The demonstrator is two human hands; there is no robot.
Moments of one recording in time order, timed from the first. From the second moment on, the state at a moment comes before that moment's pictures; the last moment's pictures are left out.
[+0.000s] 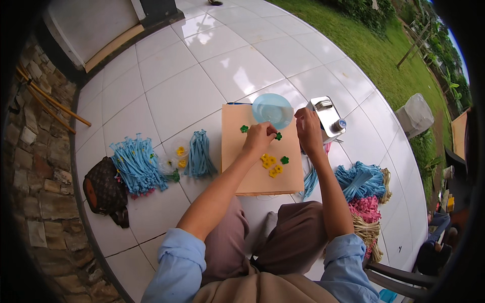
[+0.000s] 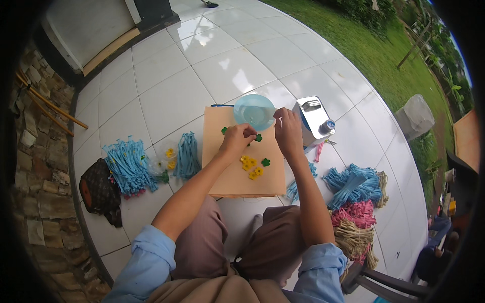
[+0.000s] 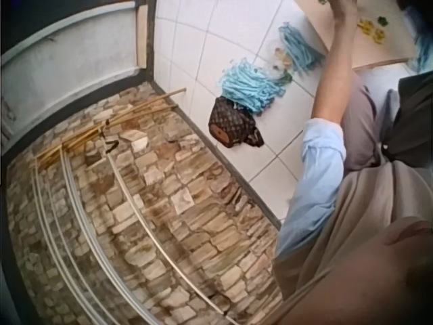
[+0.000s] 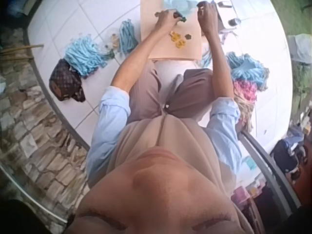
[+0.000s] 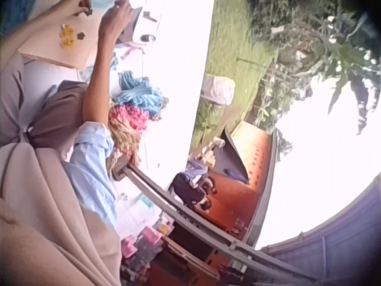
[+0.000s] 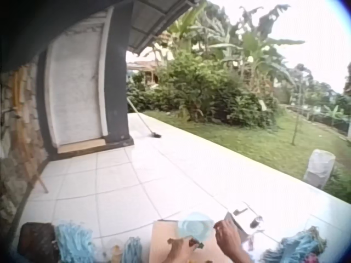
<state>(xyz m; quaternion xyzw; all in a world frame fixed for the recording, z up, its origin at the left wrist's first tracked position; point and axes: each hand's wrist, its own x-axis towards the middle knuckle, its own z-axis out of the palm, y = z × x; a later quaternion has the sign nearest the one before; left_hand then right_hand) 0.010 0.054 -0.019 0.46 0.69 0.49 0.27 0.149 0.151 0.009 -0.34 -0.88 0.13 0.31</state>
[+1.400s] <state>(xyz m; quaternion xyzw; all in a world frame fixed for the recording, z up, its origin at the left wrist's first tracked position) -0.030 0.050 -0.035 0.34 0.67 0.60 0.28 0.123 0.147 -0.036 -0.30 -0.93 -0.01 0.22</state>
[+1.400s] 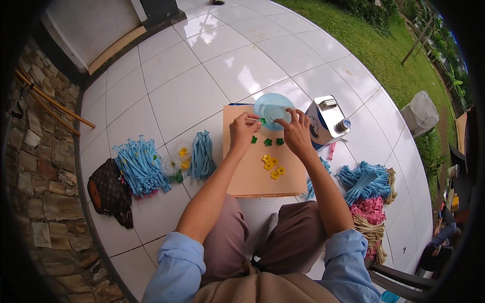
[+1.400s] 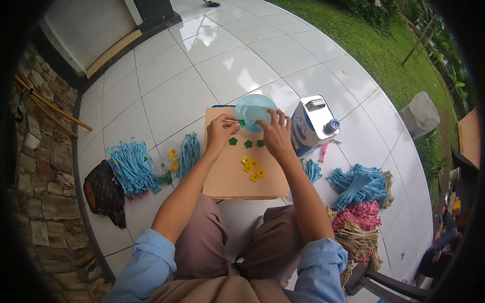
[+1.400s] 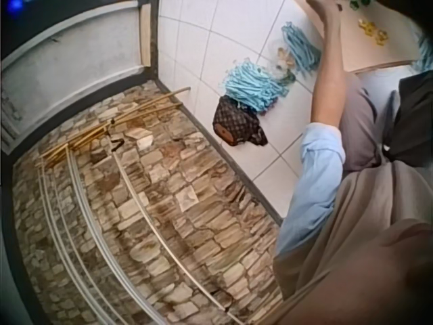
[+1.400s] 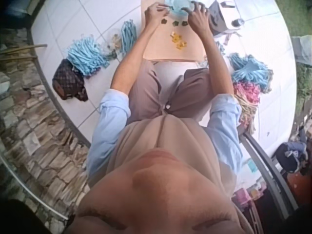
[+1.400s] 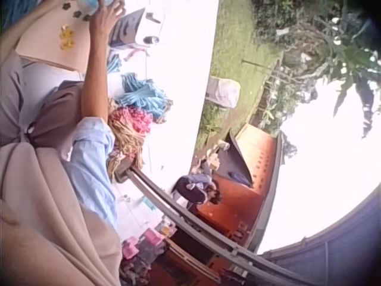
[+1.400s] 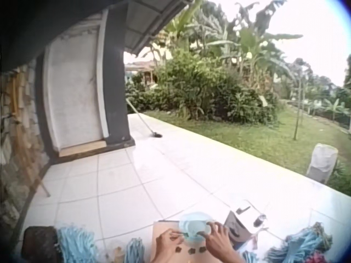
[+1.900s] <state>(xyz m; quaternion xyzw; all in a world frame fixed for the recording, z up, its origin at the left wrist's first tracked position) -0.025 0.051 -0.029 0.31 0.63 0.62 0.35 0.119 0.133 0.004 -0.25 -0.92 0.05 0.31</state>
